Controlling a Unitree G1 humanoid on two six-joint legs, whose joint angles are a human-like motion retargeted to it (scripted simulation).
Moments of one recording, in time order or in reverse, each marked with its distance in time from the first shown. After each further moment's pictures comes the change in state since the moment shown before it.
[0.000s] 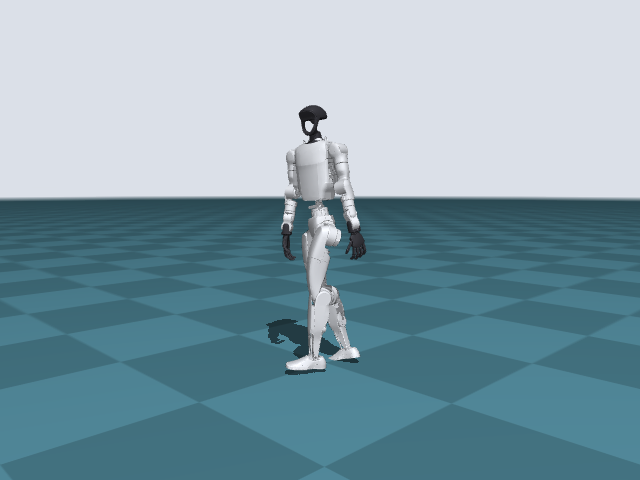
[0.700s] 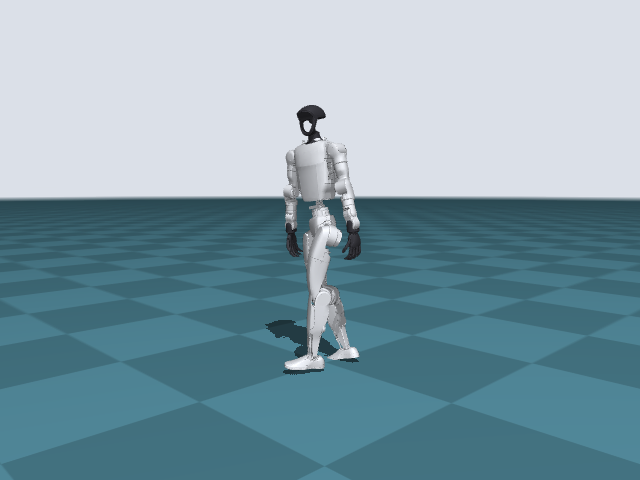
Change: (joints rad) left arm -0.013 0.044 0.146 -0.132 -0.137 0.015 -0.138; right arm 0.018 -0.099 -0.166 0.255 0.081 0.040 -0.065; waist -0.021 -0.003 0.013; left_leg -0.039 0.008 0.022 -0.004 0.010 -0.018; right_leg -0.041 -0.003 0.033 0.002 -0.008 0.000
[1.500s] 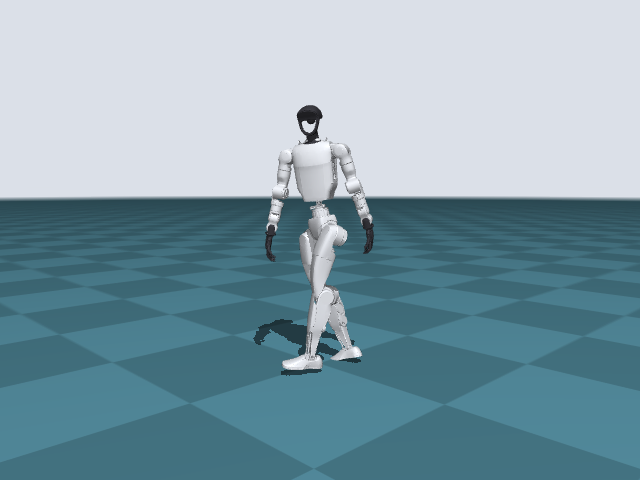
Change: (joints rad) left arm 0.136 -0.008 0.055 0.149 -0.014 0.007 0.075; right arm -0.108 -0.046 0.012 -0.130 -0.085 0.045 -0.013; waist 0.189 -0.003 0.036; left_leg -0.047 -0.062 -0.199 -0.037 0.090 -0.116; right_leg 0.044 0.050 -0.200 -0.008 -0.001 0.000
